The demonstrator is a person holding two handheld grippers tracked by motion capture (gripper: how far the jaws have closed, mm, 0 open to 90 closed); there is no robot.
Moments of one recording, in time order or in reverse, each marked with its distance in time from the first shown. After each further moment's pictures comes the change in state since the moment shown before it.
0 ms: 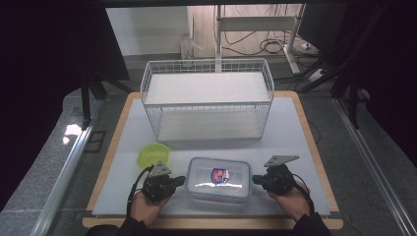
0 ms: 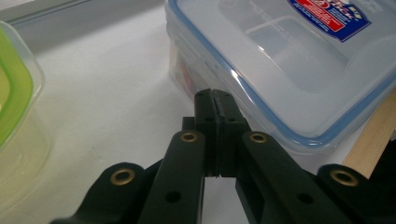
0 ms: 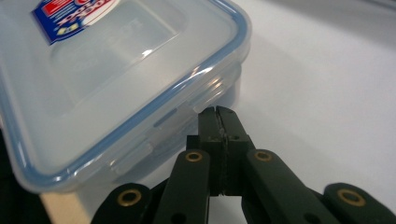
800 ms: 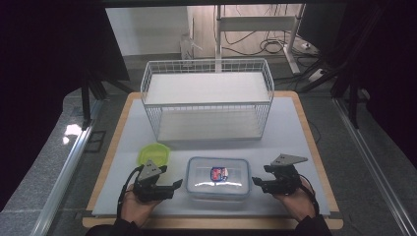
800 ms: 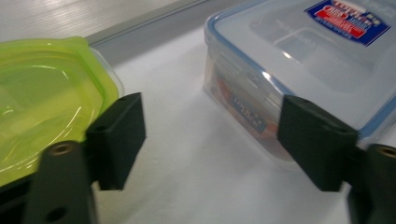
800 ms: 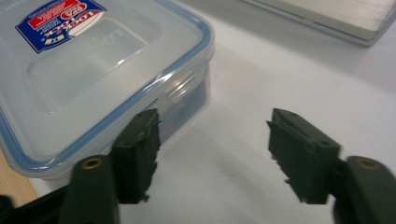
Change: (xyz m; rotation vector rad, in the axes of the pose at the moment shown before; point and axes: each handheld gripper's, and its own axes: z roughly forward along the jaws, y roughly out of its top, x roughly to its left) left arm 0.013 -0.008 -0.016 -0.096 0.088 0.060; right arm -0.006 -0.007 -0.016 -0.097 -0.077 -0.017
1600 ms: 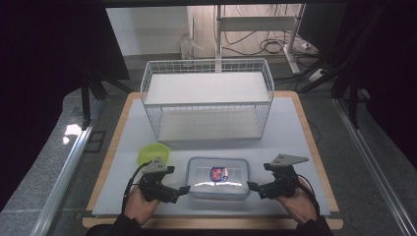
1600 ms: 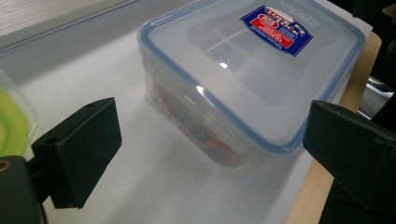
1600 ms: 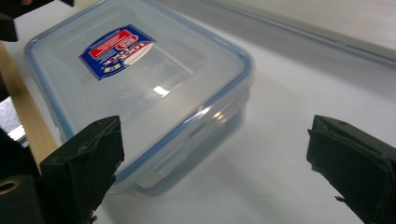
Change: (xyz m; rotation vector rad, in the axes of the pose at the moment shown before) left arm -0.003 0.018 0.013 0.062 -0.225 -0.005; right arm 0.012 0.008 -0.003 -0.049 0.103 0.007
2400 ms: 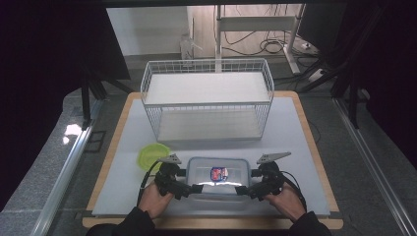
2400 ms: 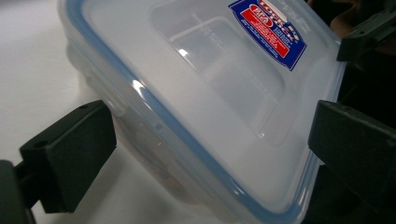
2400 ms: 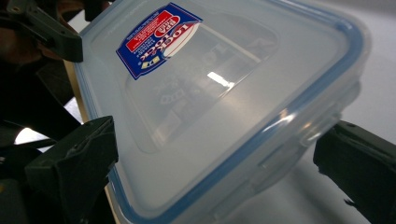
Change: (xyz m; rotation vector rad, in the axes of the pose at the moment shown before) left arm 0.011 0.007 0.044 0.079 -0.203 -0.166; right arm 0.000 0.002 0.039 0.101 0.235 0.127
